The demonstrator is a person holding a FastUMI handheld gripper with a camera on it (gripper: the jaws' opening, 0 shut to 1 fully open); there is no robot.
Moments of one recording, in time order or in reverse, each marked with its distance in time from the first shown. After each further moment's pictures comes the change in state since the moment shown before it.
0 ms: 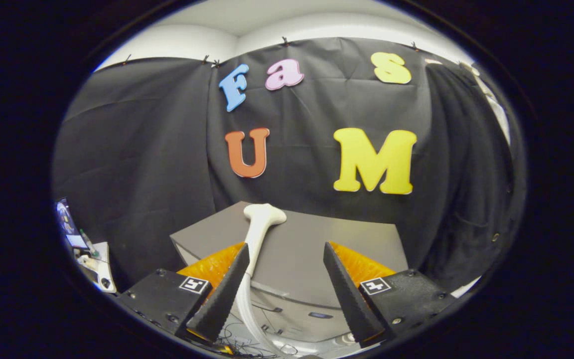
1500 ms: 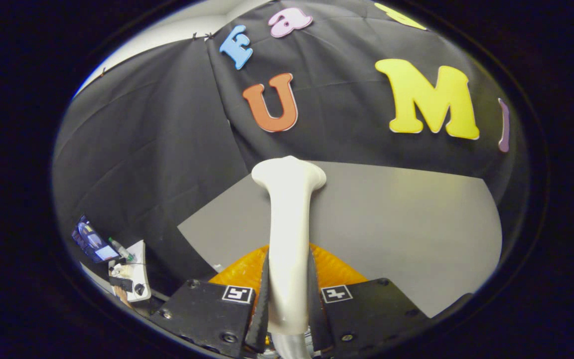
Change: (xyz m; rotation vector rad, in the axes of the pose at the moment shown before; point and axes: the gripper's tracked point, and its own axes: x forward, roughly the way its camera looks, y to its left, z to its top) arm 0.084 0.038 -0.041 0.131 0.249 0.230
